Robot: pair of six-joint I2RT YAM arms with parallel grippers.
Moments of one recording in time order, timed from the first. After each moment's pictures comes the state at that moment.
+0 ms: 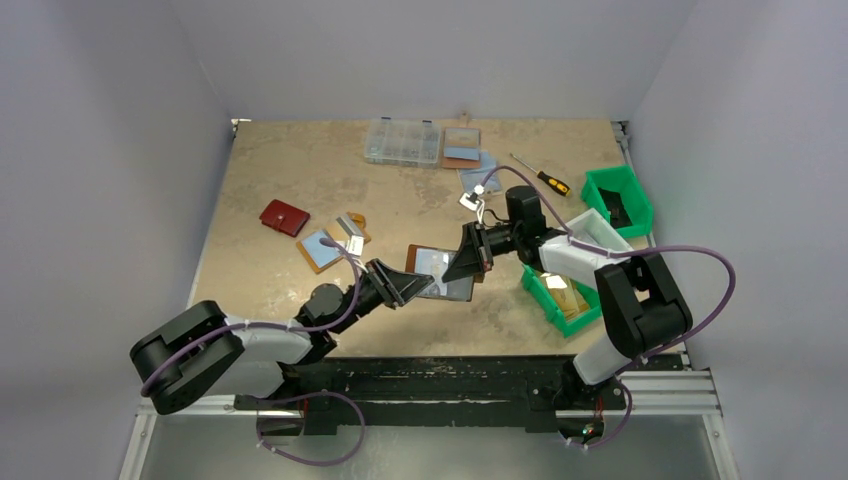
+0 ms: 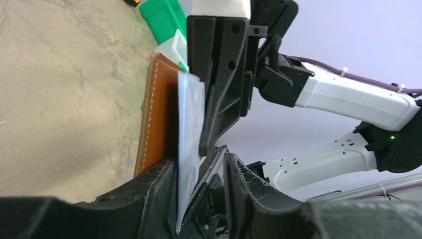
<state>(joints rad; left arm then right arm) -0.88 1.27 0.16 1.21 0.02 -1.08 0.40 1.58 0.78 0.26 -1.38 0.52</state>
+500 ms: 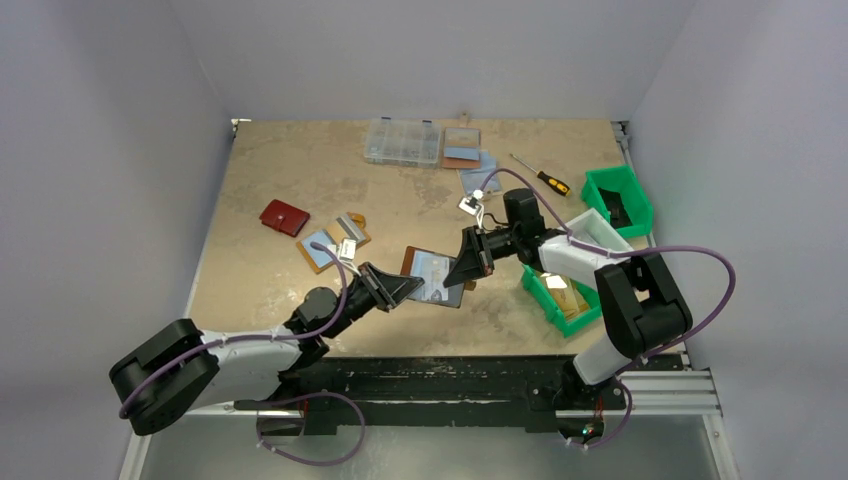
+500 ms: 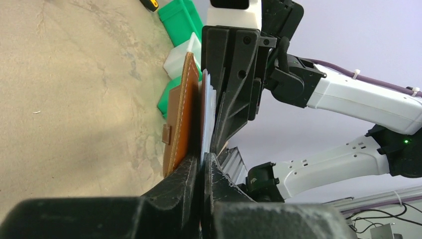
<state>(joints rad) -0.88 1.12 0.13 1.06 -0.02 -1.06 0.40 1.58 0.78 0.16 -1.39 0.40</state>
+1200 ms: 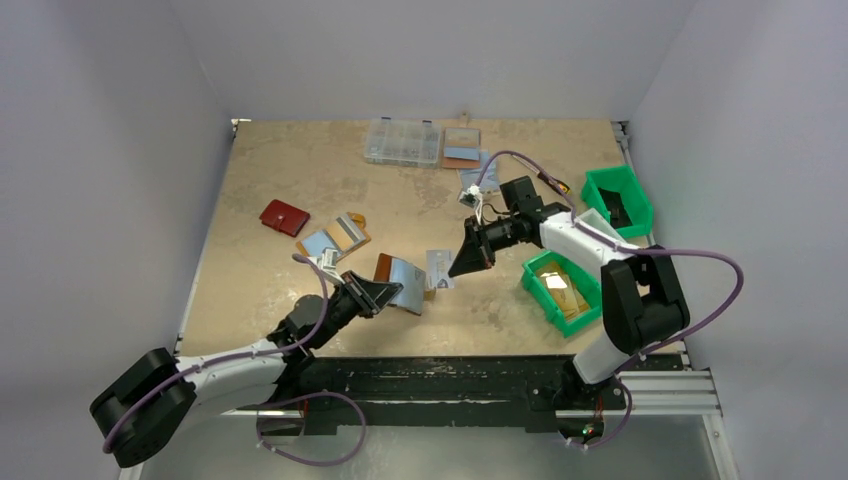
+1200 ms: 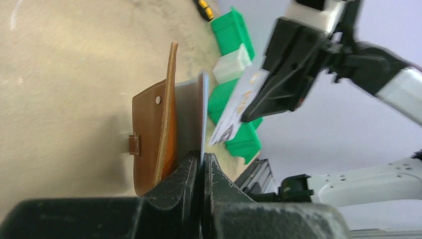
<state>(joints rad) -0.81 0.90 0.02 0.87 -0.09 -1.06 0.38 1.60 0.97 -0.38 -1.20 -0.12</state>
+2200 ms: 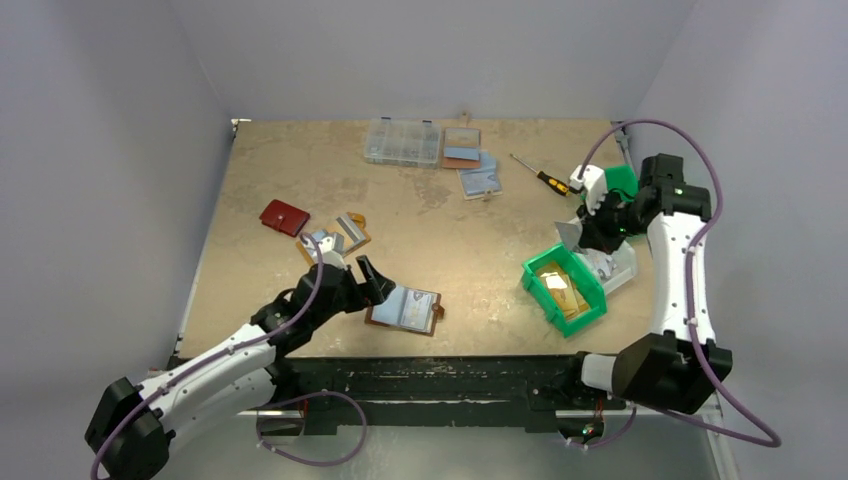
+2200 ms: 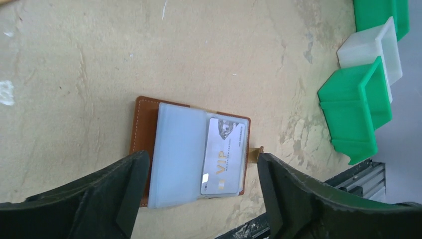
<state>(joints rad) -0.72 0.79 0.32 -0.08 -0.13 -0.89 -0.21 1.28 1.33 -1.27 -0.56 -1.00</state>
